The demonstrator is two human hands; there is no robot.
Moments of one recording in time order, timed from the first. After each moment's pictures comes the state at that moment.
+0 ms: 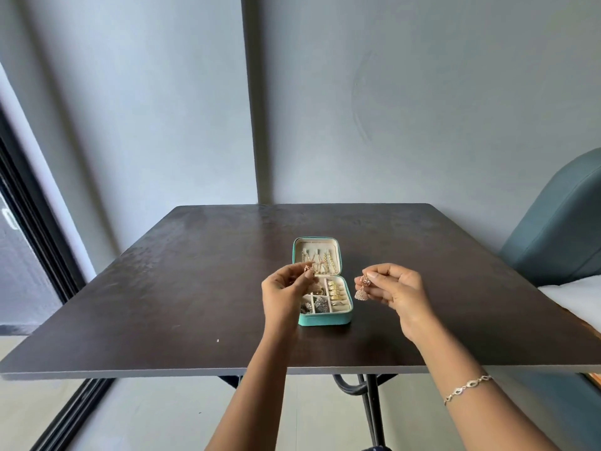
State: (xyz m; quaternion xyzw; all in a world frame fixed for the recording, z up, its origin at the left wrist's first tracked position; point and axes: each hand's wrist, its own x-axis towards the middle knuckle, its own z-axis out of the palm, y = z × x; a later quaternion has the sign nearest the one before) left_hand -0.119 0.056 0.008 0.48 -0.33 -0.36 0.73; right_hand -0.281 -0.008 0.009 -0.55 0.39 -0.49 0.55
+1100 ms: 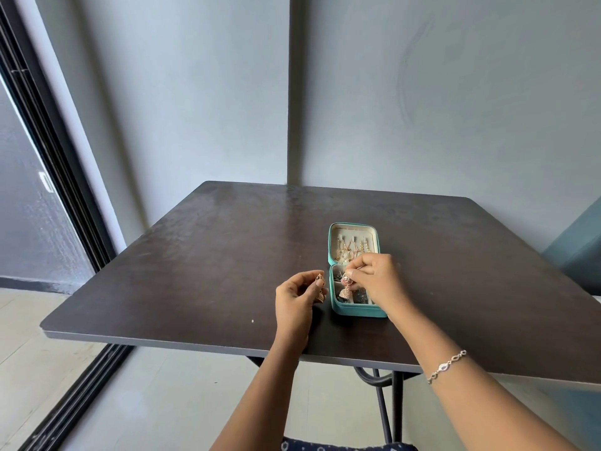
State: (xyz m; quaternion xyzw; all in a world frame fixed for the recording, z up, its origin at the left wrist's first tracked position) left_hand -0.081 0.067 -0.039 0.54 -0.33 -0.33 0.71; right_hand -0.196 -0.008 0.002 -0.73 0.45 -0.37 0.37
